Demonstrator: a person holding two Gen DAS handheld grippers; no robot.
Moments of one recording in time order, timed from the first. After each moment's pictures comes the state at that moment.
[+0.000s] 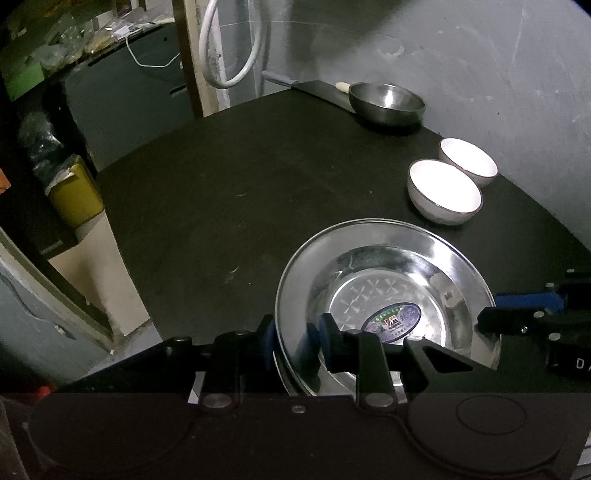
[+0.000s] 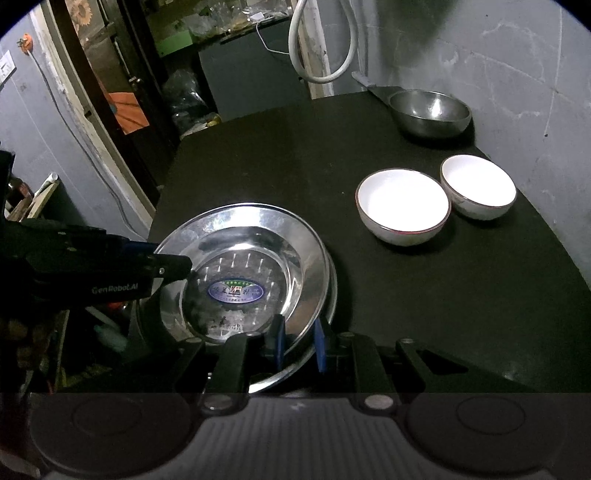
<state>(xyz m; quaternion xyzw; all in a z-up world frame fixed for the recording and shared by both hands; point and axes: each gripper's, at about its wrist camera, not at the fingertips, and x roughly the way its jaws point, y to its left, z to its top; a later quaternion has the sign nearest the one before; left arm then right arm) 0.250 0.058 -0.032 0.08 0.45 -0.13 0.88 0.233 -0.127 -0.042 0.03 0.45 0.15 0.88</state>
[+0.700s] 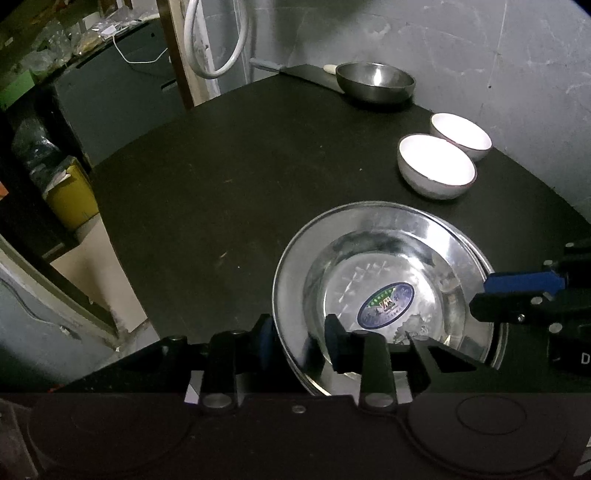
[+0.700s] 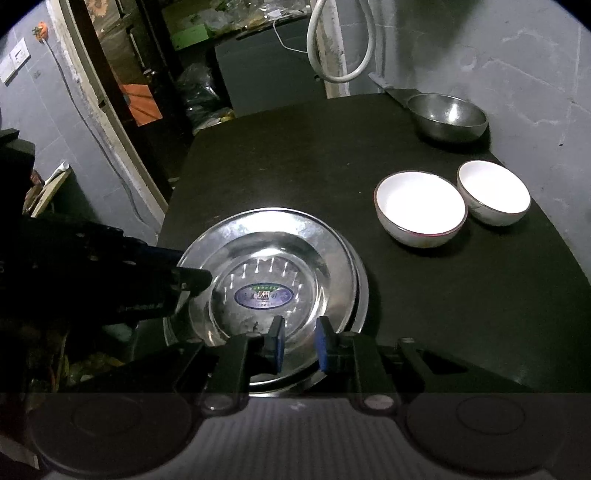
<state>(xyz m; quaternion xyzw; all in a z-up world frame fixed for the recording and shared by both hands) 0.246 0.047 -0.039 0.10 0.46 -0.14 0.87 0.229 -0.121 -0.041 0.02 0.44 0.17 0.88</state>
